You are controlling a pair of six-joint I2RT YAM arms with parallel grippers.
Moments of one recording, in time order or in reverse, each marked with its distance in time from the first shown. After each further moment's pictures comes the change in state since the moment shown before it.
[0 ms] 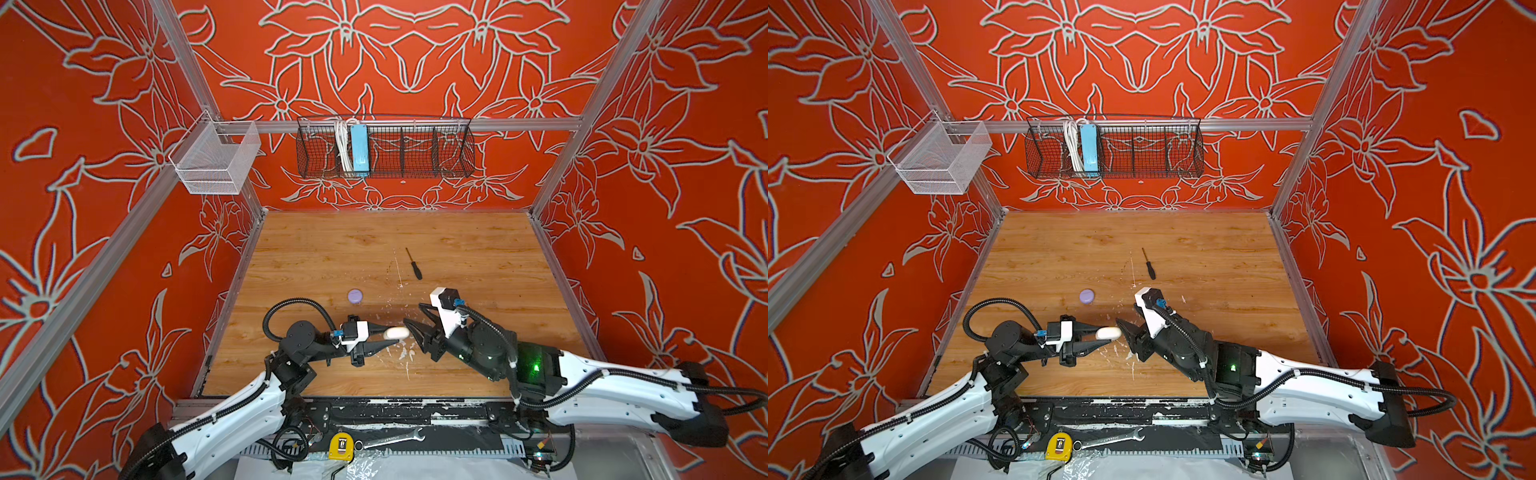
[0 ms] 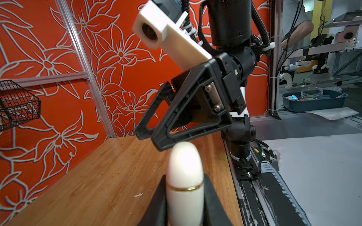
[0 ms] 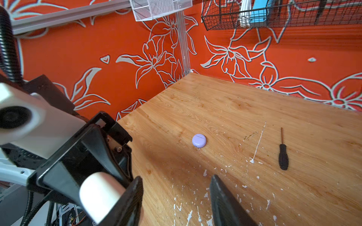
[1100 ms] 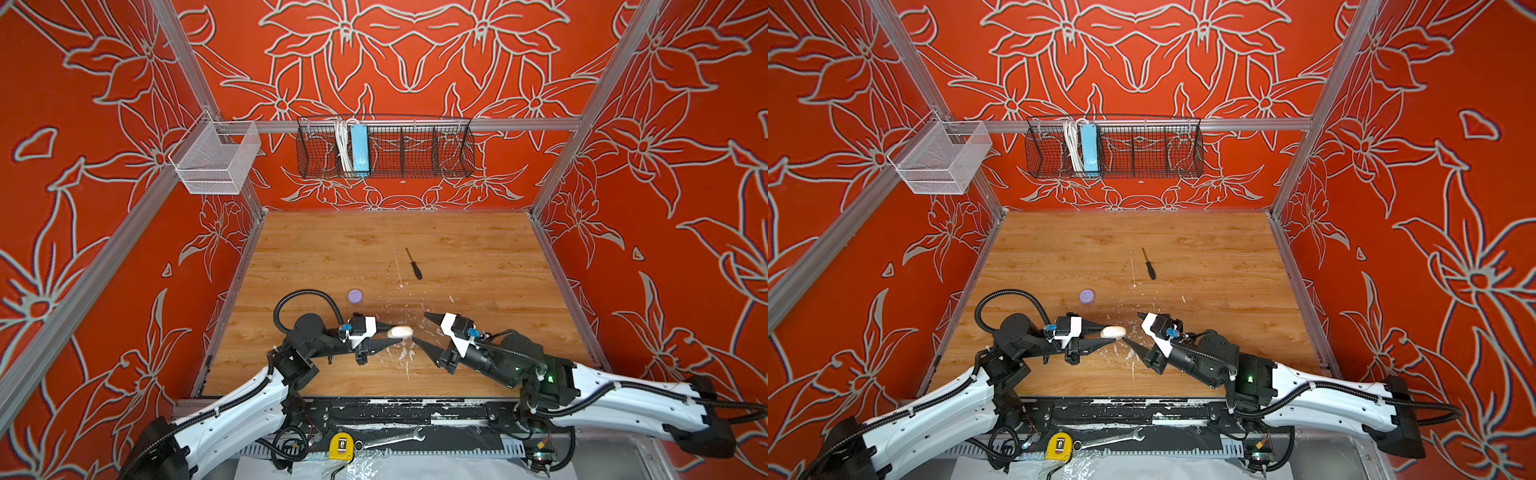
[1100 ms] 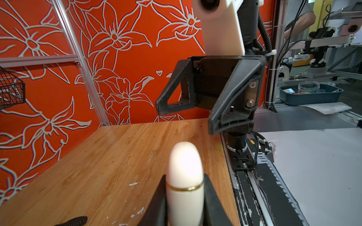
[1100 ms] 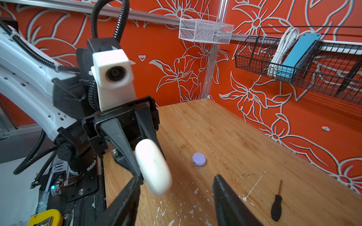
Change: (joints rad) left arm -0.001 0.057 0.052 -0.089 0.029 0.024; right arm -0.019 -0.183 -0.194 0.156 -0.183 -0.362
